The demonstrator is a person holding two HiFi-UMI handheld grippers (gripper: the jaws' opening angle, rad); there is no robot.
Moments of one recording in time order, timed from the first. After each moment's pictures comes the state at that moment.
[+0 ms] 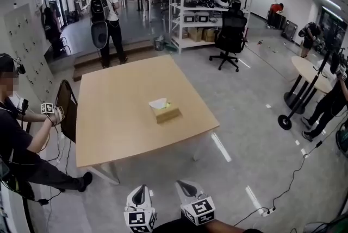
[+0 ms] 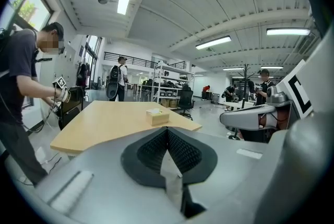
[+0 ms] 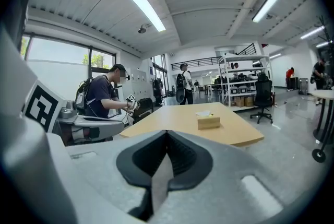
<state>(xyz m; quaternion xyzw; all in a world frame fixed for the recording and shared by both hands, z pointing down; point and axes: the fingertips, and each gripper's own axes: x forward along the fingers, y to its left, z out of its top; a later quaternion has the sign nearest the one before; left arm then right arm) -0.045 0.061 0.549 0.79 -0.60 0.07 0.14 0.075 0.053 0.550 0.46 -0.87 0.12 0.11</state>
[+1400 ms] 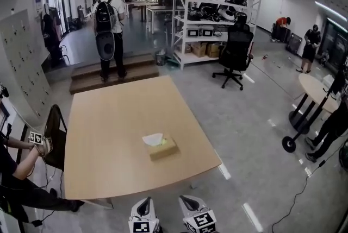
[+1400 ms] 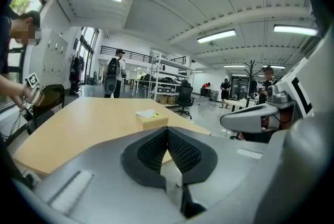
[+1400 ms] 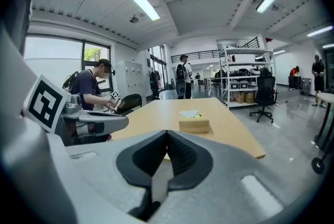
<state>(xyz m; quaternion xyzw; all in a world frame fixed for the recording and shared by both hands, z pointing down) -0.001 -0.105 0.575 0.80 -0.58 0.08 0.15 0.119 -0.095 0.571 0.45 -0.87 0.13 0.15</state>
